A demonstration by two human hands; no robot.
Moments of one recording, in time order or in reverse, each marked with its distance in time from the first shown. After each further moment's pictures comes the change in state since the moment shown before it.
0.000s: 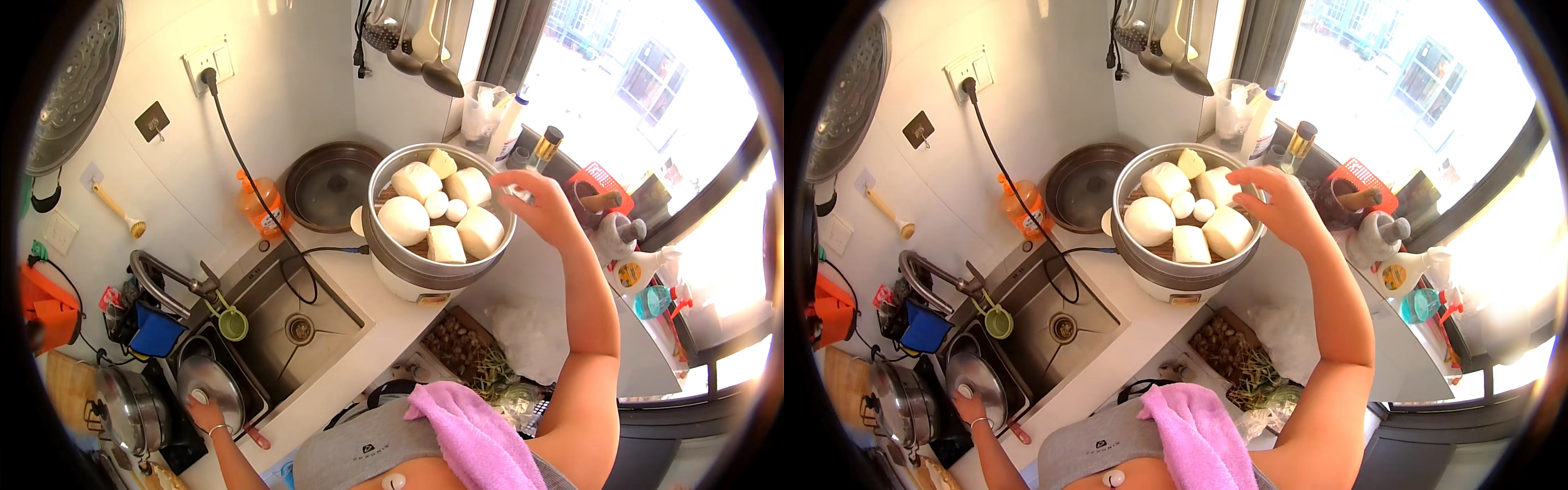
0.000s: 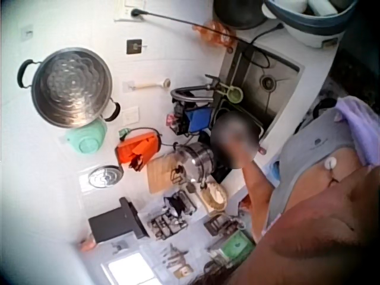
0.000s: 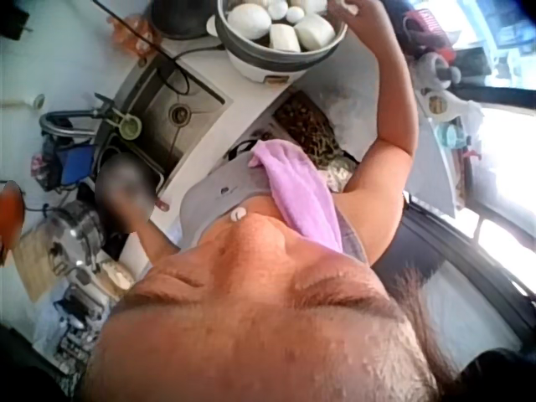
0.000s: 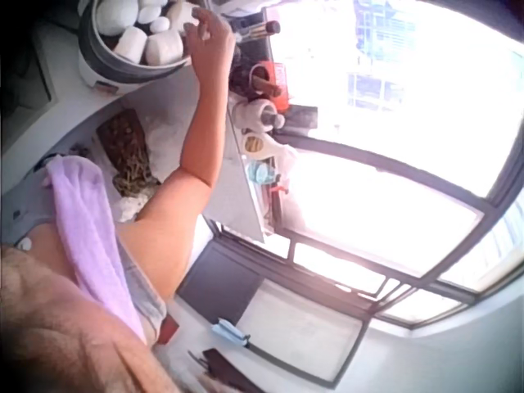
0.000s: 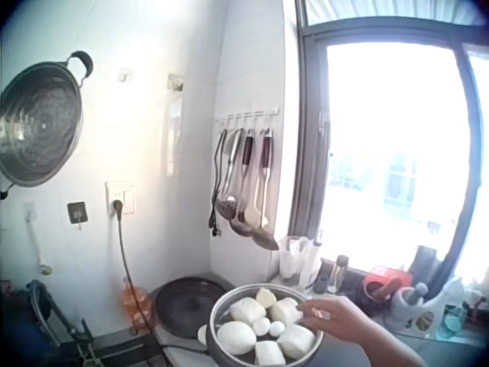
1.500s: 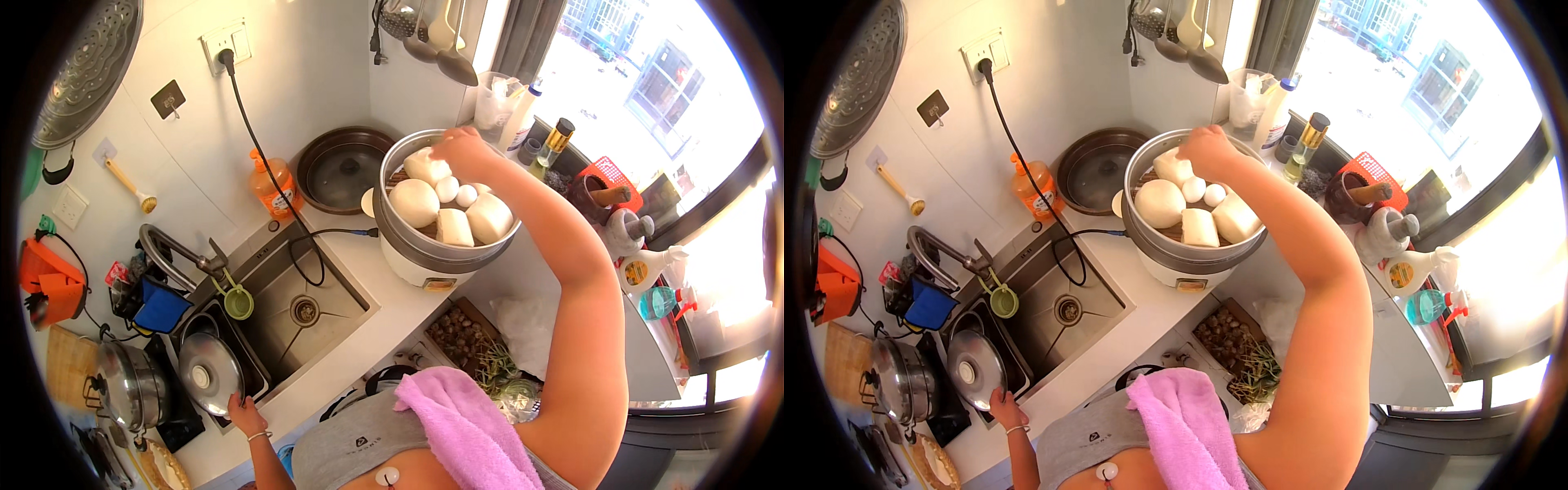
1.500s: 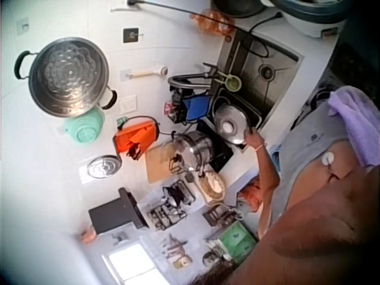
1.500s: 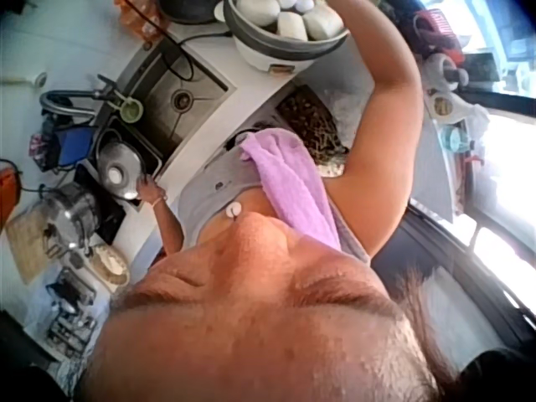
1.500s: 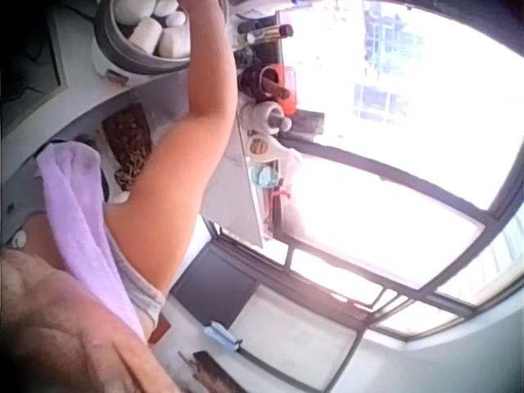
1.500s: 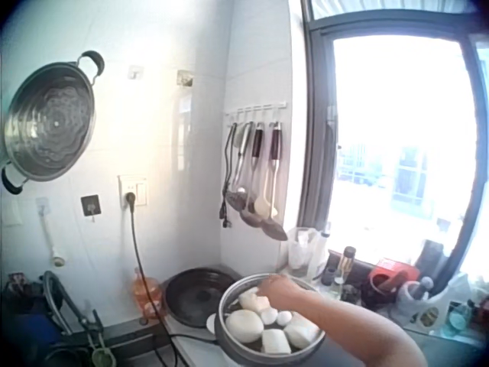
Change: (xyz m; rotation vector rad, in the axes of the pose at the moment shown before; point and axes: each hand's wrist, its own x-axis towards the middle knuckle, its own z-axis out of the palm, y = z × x) left_hand -0.107 -0.032 0.050 -0.713 -0.106 0.035; right_hand 0.113 0.047 0.097 -0.658 -0.327 -0.297
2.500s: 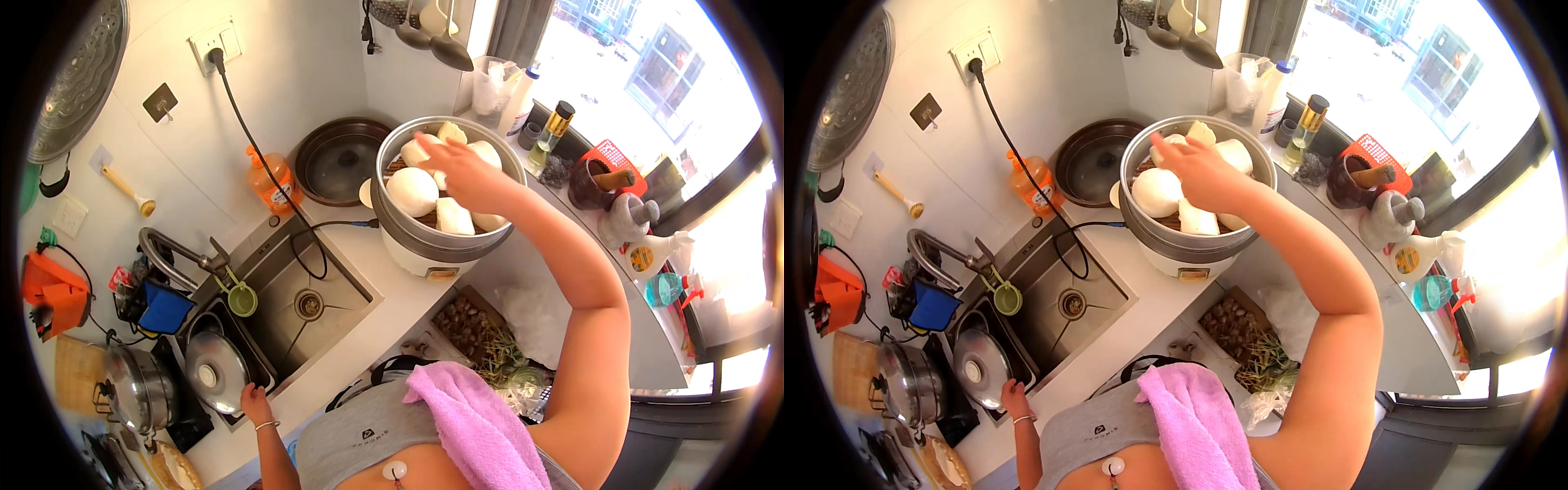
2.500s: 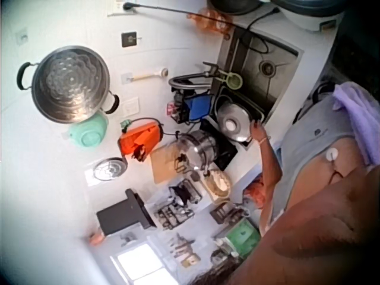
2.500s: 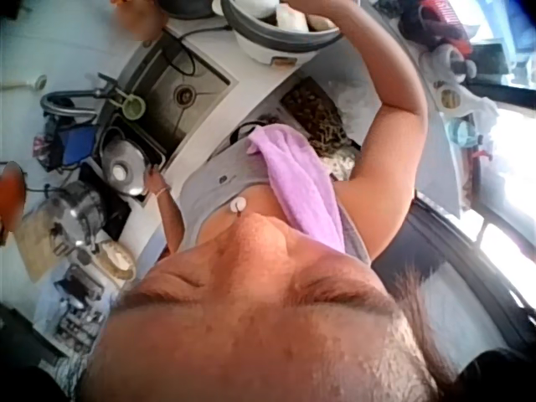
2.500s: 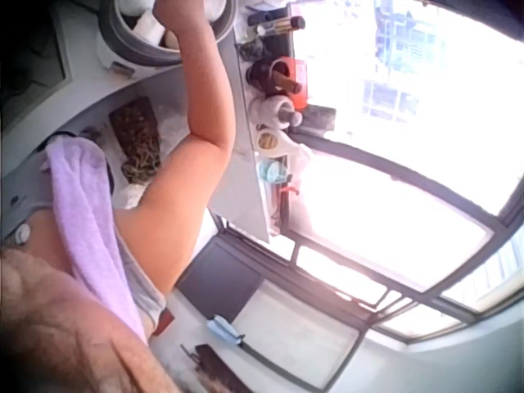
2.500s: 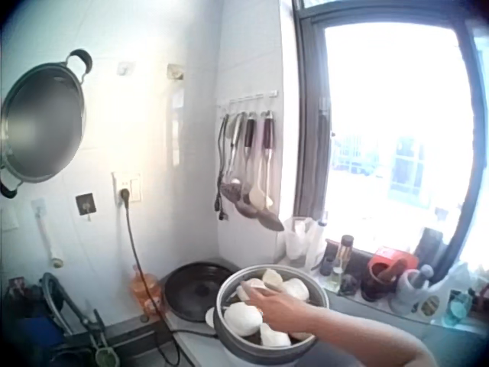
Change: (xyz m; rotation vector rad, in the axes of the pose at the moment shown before) left_hand 0.006 0.004 0.018 -0.085 -0.044 0.040; right_hand -0.055 -0.054 -0.018 0.358 0.086 -0.083
